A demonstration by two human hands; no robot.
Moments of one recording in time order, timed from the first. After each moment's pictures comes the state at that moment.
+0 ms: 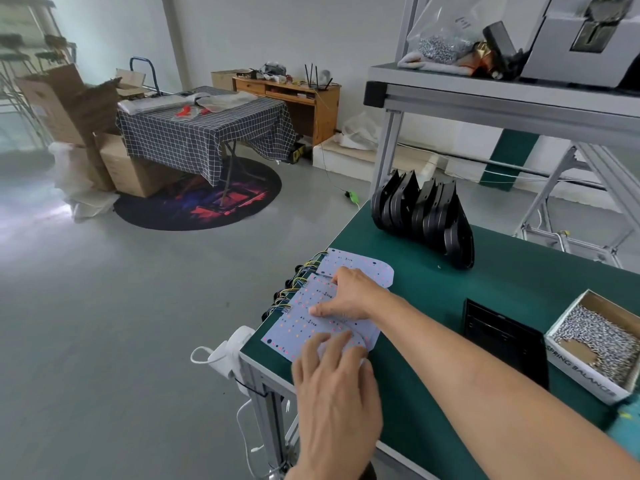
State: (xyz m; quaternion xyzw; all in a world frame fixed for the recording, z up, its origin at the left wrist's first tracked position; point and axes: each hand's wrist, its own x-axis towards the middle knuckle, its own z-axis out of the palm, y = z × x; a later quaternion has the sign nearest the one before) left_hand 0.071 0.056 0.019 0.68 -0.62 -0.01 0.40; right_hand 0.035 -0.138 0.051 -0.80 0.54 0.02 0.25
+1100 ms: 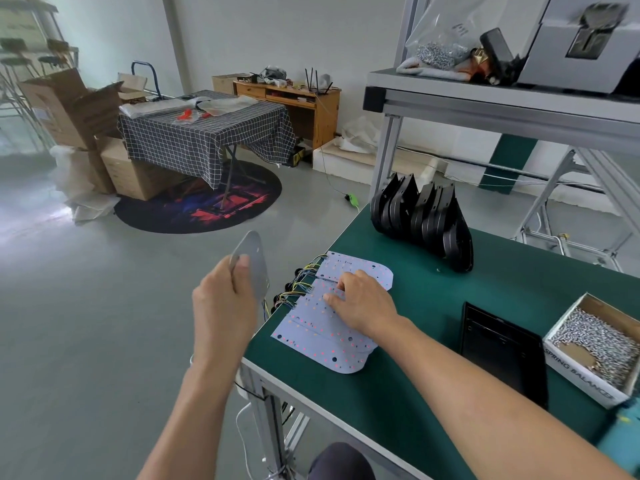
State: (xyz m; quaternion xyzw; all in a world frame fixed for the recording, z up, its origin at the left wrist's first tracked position) left_hand 0.204 0.004 0.091 0.75 -0.42 -0.06 0.51; right_hand 0.022 -0.128 0.031 -0.81 0.56 -0.09 0.16
